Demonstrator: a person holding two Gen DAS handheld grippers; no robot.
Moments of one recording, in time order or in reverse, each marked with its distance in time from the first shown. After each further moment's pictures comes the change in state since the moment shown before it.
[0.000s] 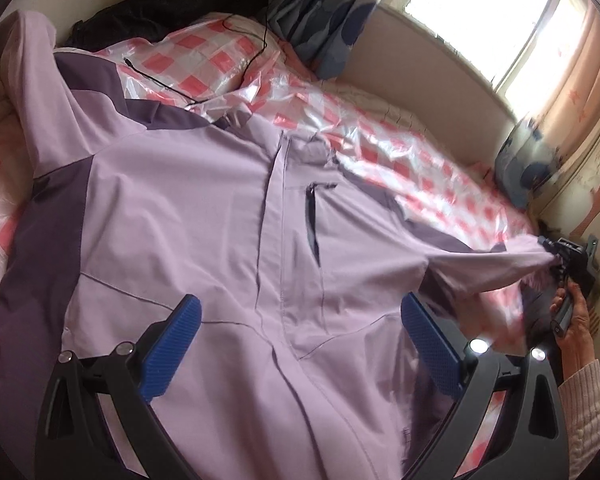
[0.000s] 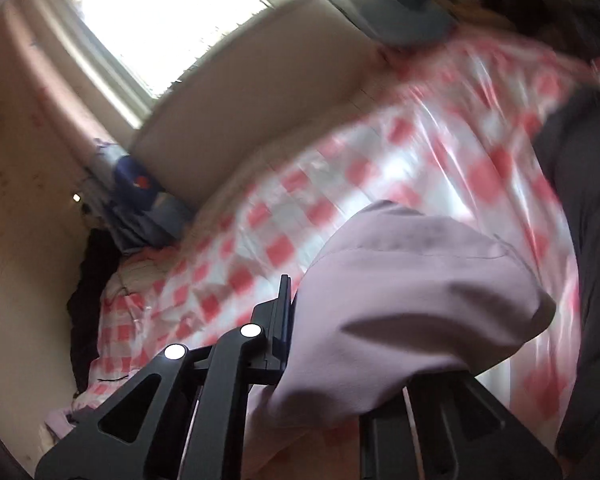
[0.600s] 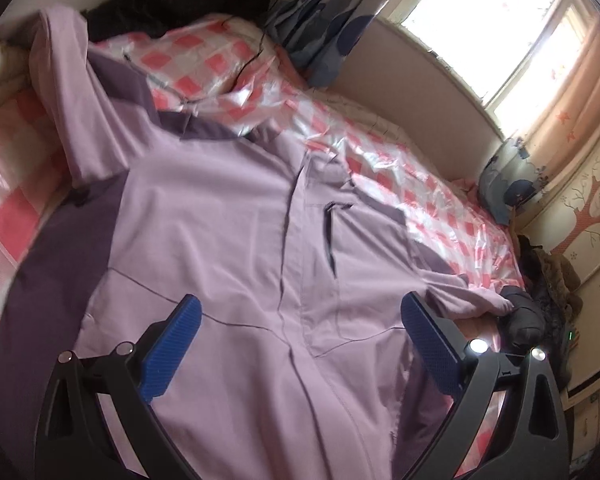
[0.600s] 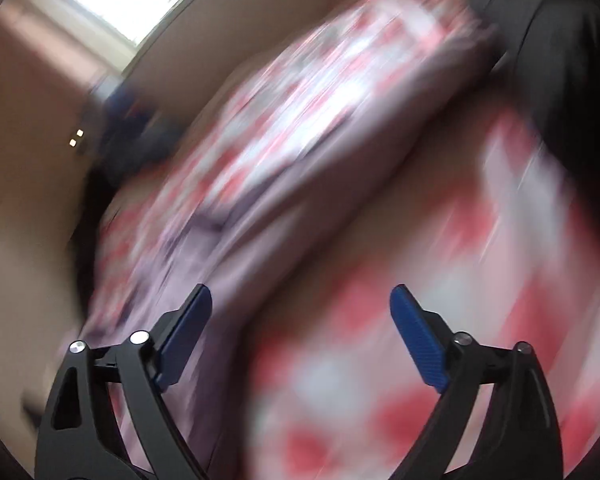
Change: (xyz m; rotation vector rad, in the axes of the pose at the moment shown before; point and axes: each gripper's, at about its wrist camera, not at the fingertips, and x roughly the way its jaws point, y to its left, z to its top) left arm -0.020 -0.008 0.004 -0.019 -0.022 -0.053; right arm -0.080 -0.004 -0.217 0.110 0.385 0.064
